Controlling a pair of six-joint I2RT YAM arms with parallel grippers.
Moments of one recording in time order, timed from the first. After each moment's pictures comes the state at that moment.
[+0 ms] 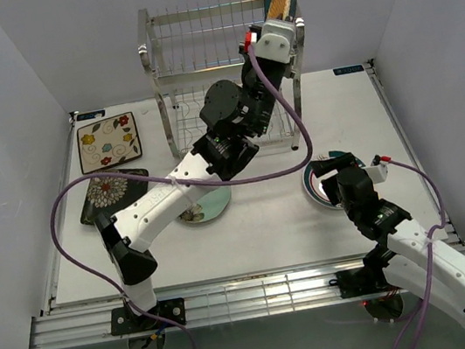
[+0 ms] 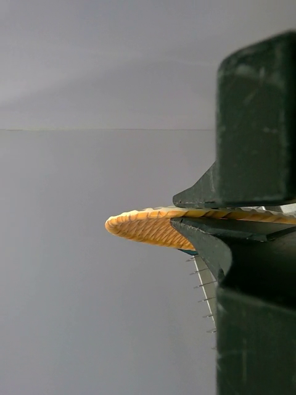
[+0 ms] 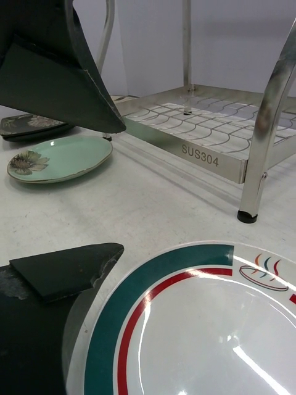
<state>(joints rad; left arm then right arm) -1.08 1.82 2.03 0.41 -0.46 0.44 0.52 0.69 0.36 -0.13 0.44 1.36</state>
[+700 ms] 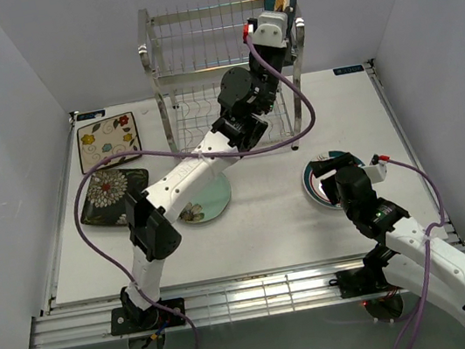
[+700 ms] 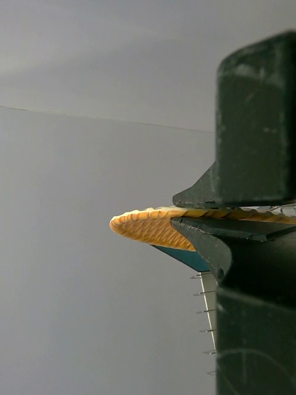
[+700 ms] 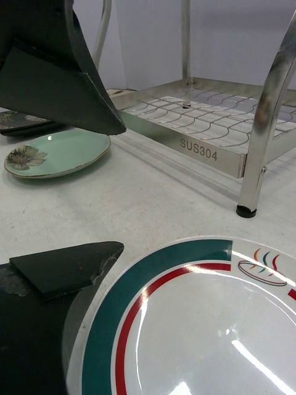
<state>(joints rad) -0.95 2.04 2.15 0.57 -0.38 0.26 0.52 0.72 0.37 -0.13 0.45 1.36</state>
